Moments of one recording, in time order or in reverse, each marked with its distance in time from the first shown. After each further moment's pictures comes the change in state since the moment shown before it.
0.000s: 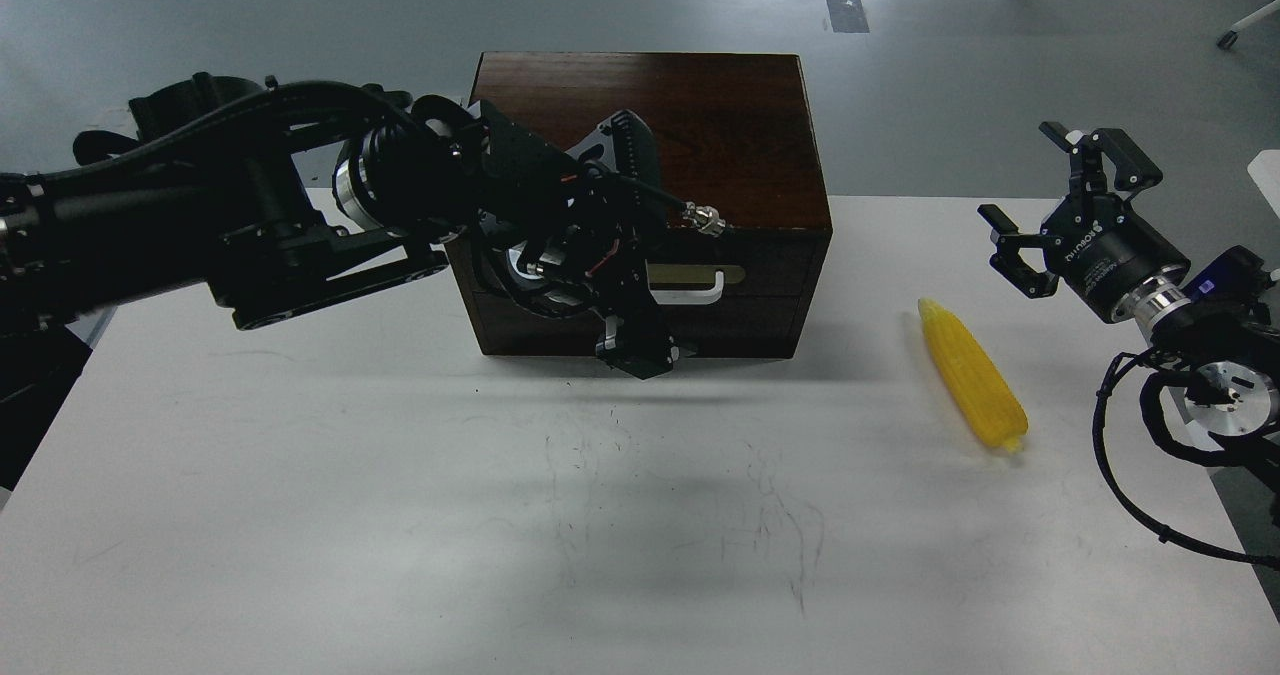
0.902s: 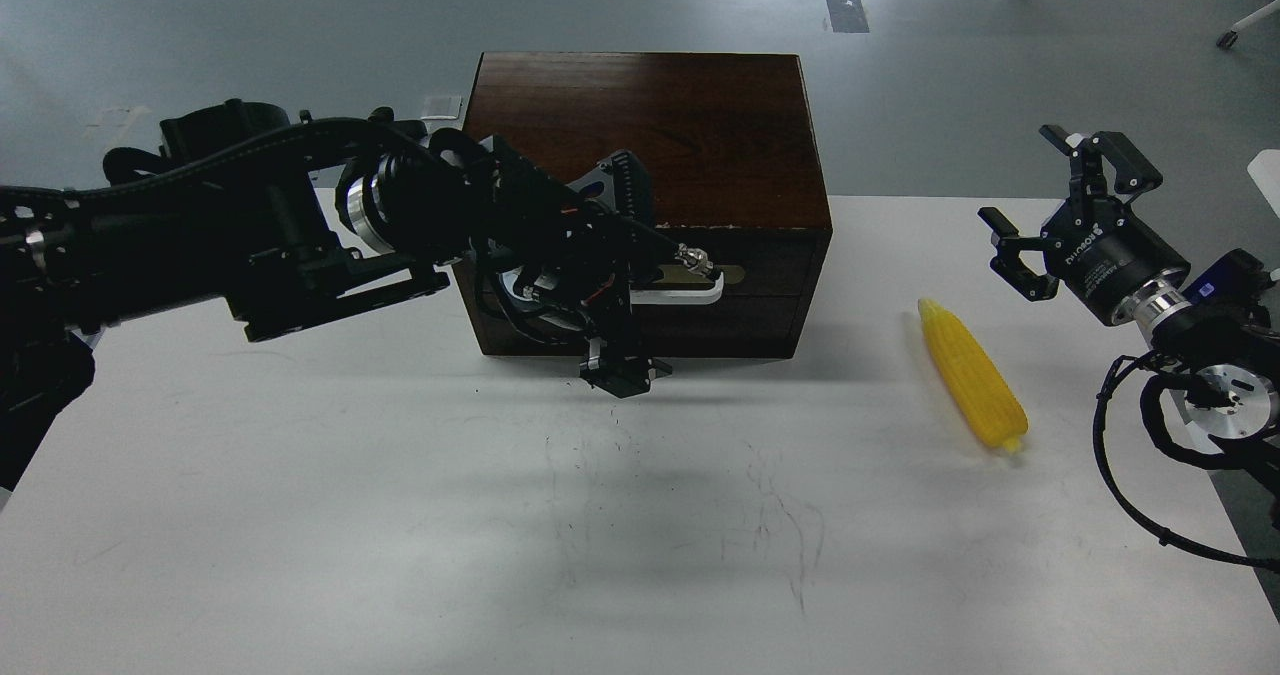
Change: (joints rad) left arm 0.012 -0.026 0.068 0.052 0.037 0.000 0.000; right arm -0.006 0.000 0.002 0.000 0.000 0.000 0.000
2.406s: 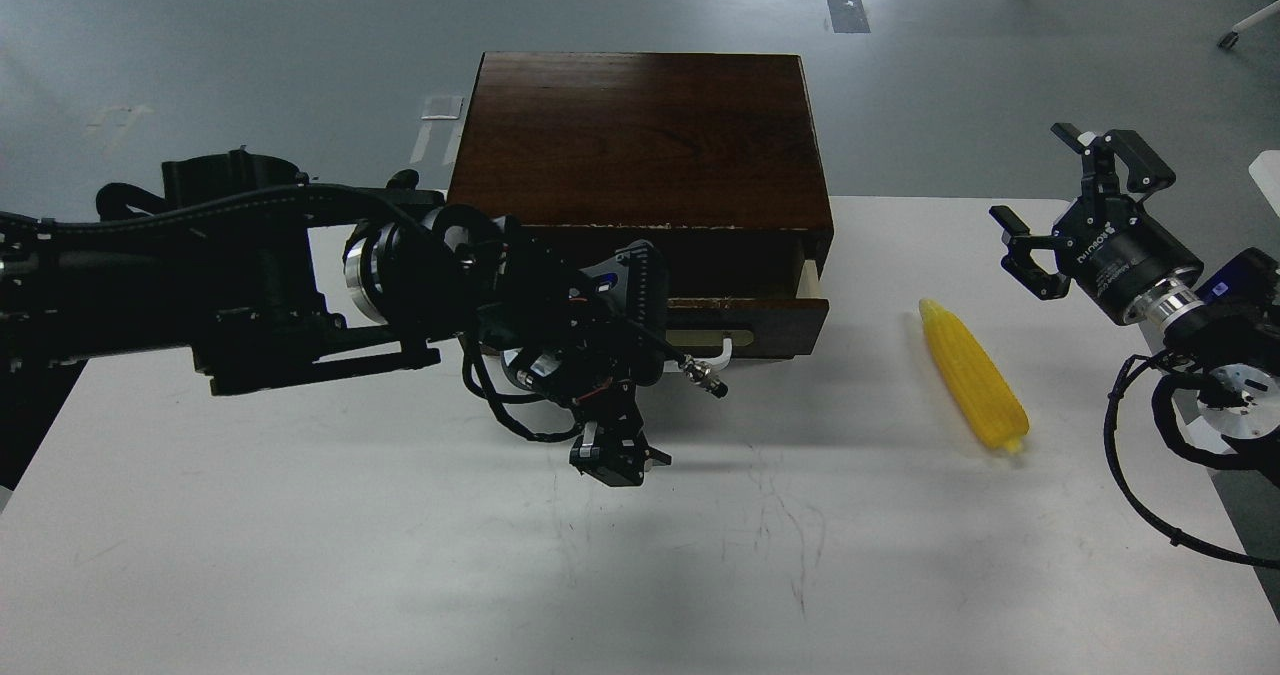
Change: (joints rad) left arm -0.005 0.063 0.045 -0.288 -0.014 0.000 0.000; right arm -0.001 -0.019 0.002 0.003 0.000 0.001 0.000
